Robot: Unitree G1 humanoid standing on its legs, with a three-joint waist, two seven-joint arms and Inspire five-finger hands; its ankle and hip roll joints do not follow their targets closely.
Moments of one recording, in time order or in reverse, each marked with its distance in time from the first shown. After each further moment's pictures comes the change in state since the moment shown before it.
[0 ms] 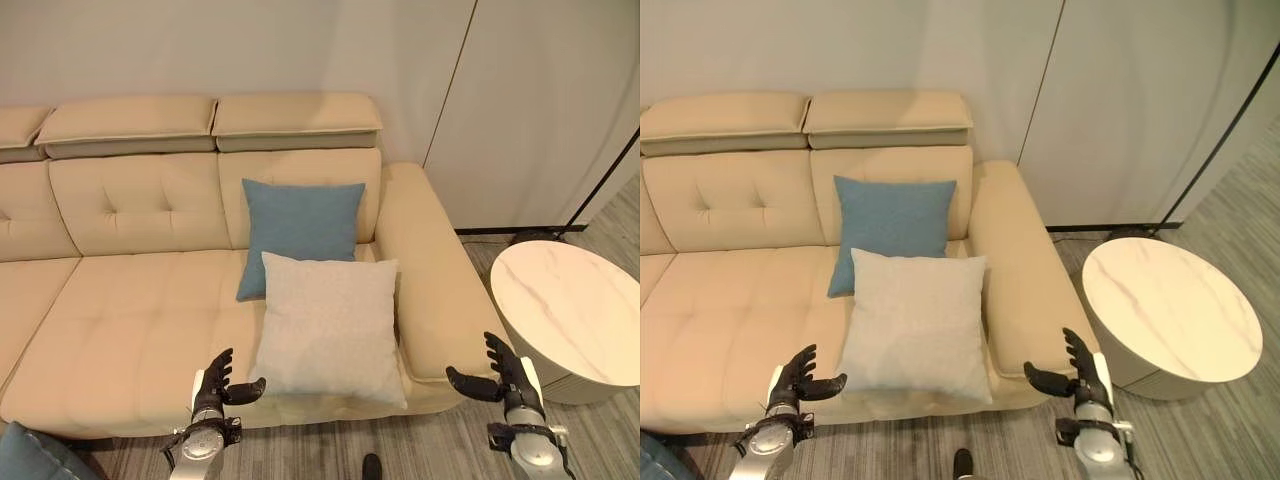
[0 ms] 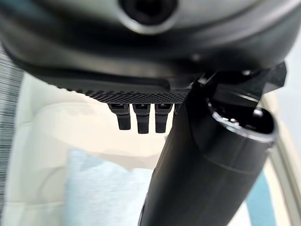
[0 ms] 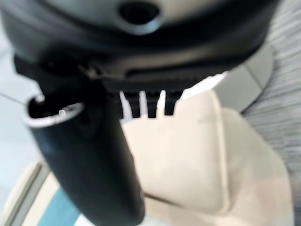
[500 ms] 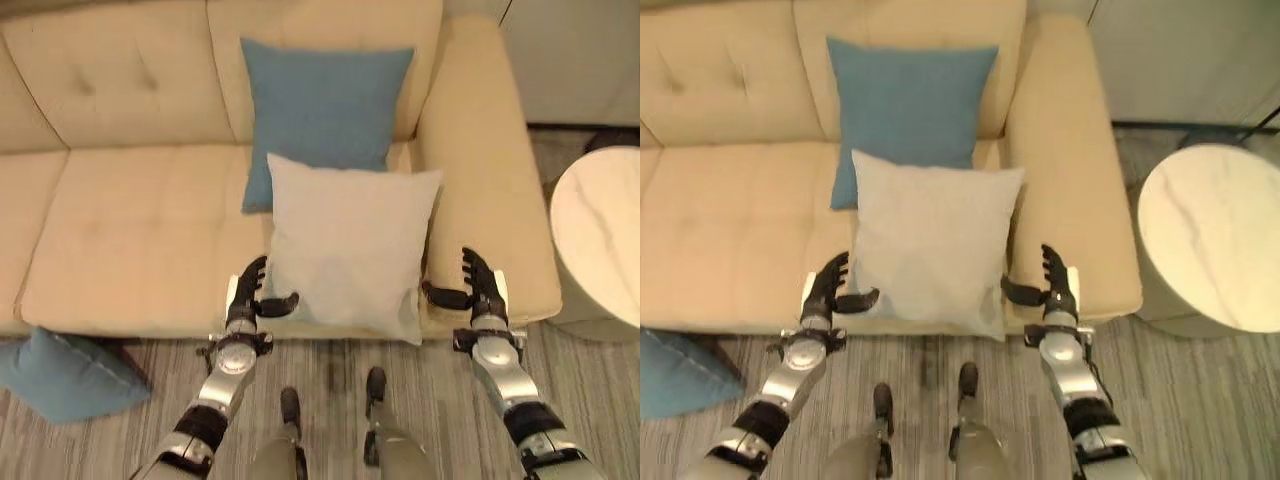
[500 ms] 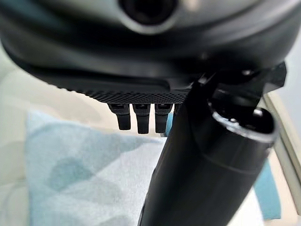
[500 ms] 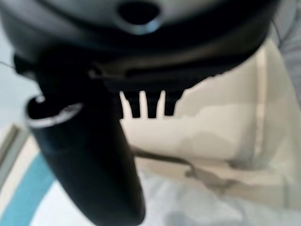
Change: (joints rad) left arm -0.437 0.015 -0.152 0.005 -0.026 -0.015 0.097; right arm -0.551 0.001 0.137 0.253 0.128 -0.013 -0.107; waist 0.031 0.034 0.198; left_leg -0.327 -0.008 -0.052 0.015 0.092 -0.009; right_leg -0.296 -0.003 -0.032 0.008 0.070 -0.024
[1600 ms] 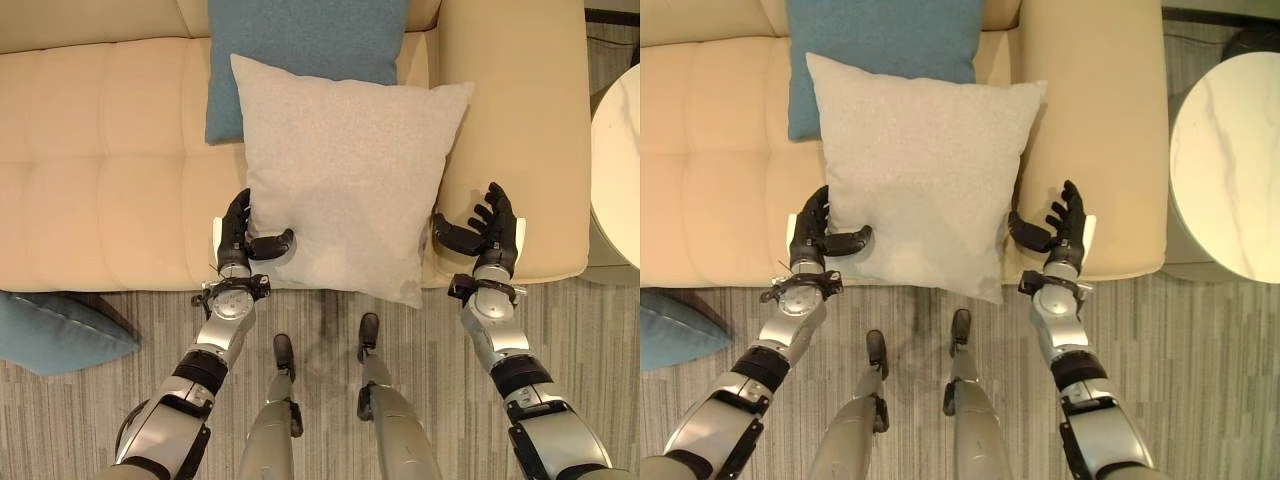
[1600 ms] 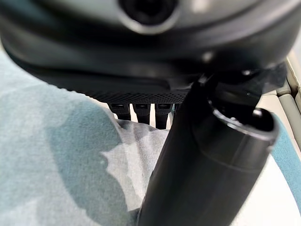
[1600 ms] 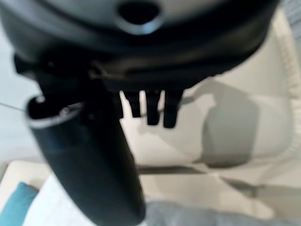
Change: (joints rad) left arm -0.216 0.046 -0.040 0.066 -0.170 -0.068 0.055; right arm -0.181 0.024 0.031 0.061 0.157 -0.136 -0.108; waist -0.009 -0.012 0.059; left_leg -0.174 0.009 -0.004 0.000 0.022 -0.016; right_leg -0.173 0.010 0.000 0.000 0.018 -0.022
